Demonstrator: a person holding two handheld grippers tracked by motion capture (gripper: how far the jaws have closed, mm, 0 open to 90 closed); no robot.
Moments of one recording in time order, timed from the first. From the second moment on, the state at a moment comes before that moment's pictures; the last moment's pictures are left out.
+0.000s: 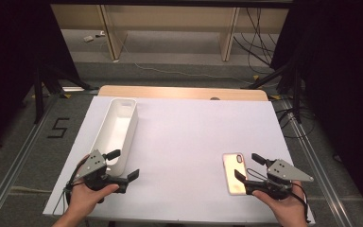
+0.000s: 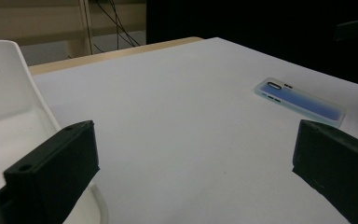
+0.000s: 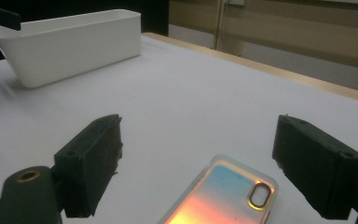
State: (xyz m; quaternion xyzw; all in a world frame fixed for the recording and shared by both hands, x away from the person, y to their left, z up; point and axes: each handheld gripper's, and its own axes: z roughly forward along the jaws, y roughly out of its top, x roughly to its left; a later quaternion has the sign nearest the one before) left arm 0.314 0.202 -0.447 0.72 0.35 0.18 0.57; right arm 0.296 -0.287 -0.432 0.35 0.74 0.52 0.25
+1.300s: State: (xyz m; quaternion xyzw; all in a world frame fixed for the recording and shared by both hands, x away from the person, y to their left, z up) left arm 0.309 0.204 -0.445 0.72 0.34 0.18 0.58; right arm 0.335 -0.315 -0.448 0.50 0.79 0.31 0.15
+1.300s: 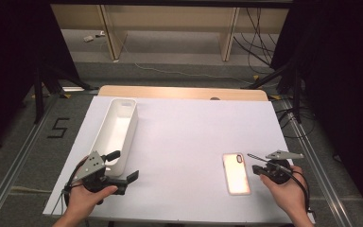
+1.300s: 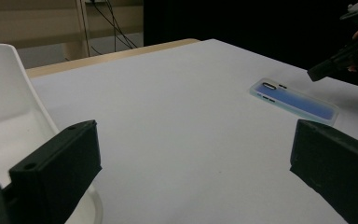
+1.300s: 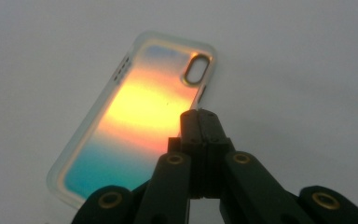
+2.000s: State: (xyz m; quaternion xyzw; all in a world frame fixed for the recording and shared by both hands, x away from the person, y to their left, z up) left arm 0.309 0.204 -0.444 0.72 0.34 0.18 0.58; right arm 0.331 -0.306 -0.463 0.57 0.78 0.25 0.08
